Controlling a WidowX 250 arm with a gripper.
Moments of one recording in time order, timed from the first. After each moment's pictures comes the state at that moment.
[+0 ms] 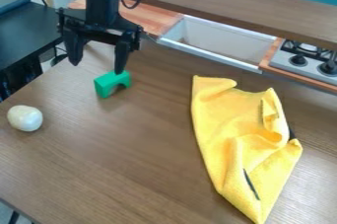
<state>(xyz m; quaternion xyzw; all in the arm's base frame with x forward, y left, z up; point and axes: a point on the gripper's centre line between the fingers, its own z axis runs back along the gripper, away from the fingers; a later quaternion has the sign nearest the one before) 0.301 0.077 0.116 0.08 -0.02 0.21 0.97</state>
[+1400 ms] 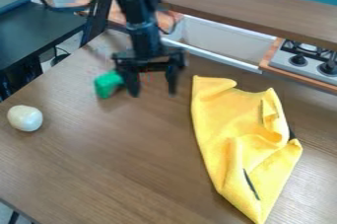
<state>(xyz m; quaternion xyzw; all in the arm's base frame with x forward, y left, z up) 0.351 0.019 0.061 -0.10 -0.05 0.21 0.97</state>
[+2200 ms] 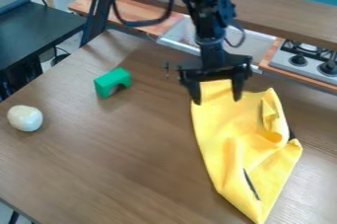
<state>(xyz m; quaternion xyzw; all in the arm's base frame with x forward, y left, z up) 0.398 -0.062 0.051 -0.10 -0.10 0.23 0.96</state>
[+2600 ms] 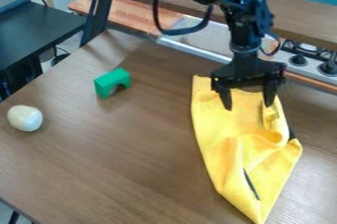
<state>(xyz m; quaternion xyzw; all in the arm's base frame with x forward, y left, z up) 0.421 -0.100 0.045 -0.10 -0.11 0.23 0.96</state>
